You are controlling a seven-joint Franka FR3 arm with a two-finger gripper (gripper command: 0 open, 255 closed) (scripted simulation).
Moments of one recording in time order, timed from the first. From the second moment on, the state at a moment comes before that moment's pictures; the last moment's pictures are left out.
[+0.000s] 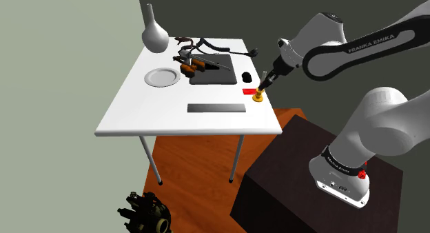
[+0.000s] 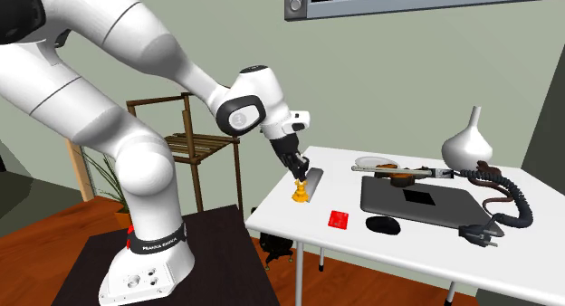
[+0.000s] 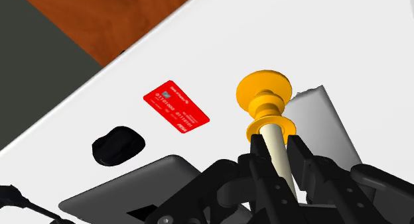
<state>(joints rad) 0.14 -0.68 -0.33 -2.97 -0.16 2.73 -0.24</state>
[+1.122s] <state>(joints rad) 0.14 -0.83 -0.28 -2.81 -0.14 2.42 -0.21</state>
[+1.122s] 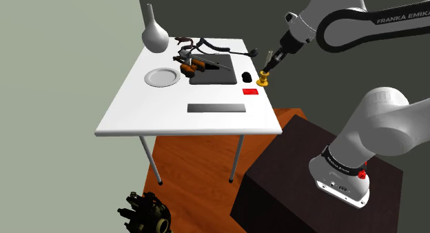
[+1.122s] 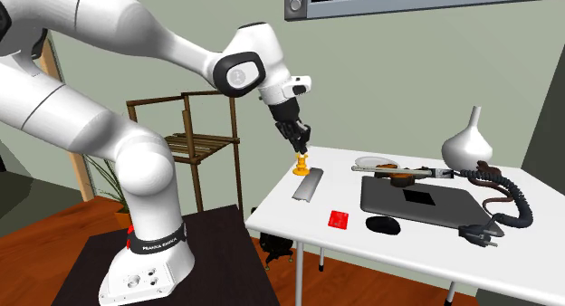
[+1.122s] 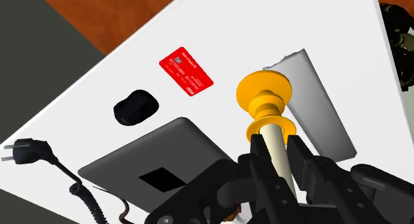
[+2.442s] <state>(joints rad) 0.20 -0.73 -0.18 -2.55 -0.08 2.26 -0.13</state>
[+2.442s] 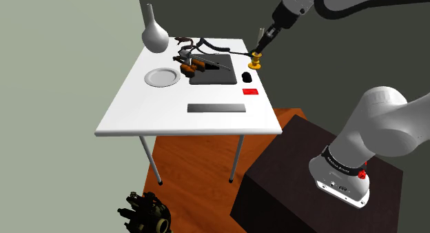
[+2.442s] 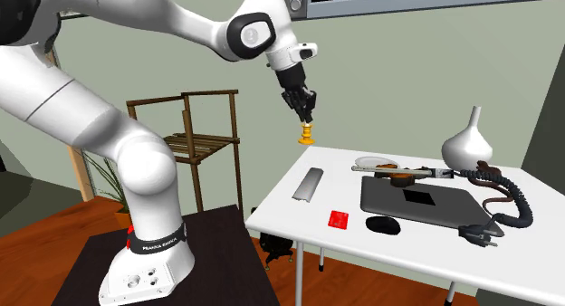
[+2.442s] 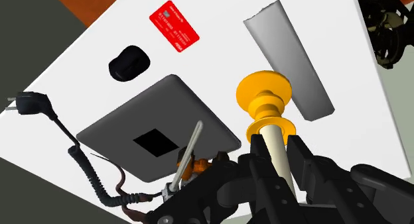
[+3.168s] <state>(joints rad) 0.27 -0.36 -0.07 -2.27 -0.05 2.34 0.03</state>
